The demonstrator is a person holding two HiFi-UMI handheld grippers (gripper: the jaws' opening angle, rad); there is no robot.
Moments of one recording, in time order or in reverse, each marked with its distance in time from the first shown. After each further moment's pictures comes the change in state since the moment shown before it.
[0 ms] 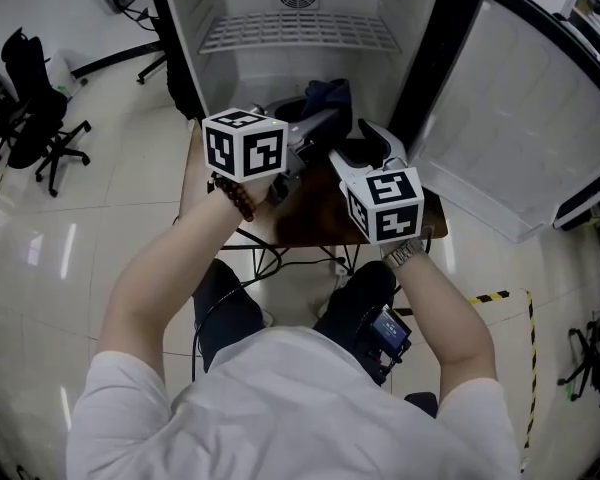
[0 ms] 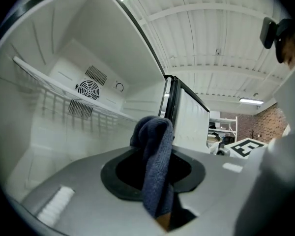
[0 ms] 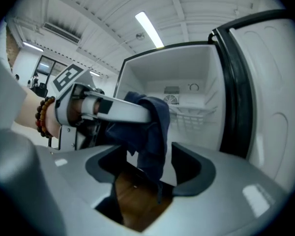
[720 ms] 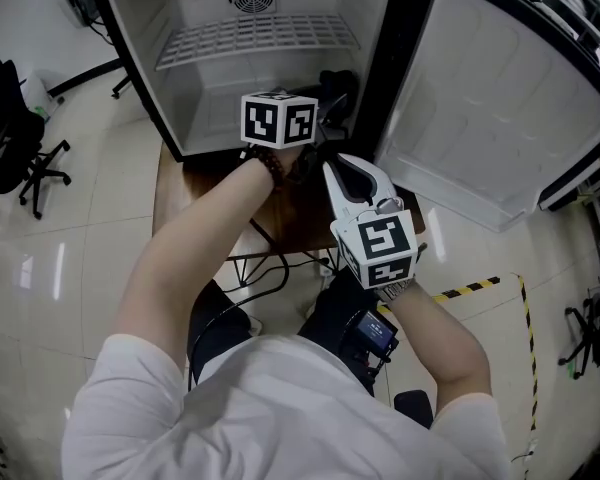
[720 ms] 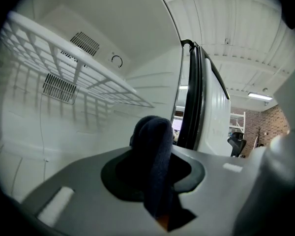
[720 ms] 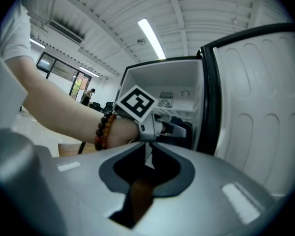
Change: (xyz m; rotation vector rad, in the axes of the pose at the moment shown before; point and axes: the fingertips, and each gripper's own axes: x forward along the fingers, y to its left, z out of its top) left arm 0.120 0.022 -0.023 -0.006 0.071 0.048; right arm -0.060 -0.008 -0.014 -0.030 -0.049 -0.045
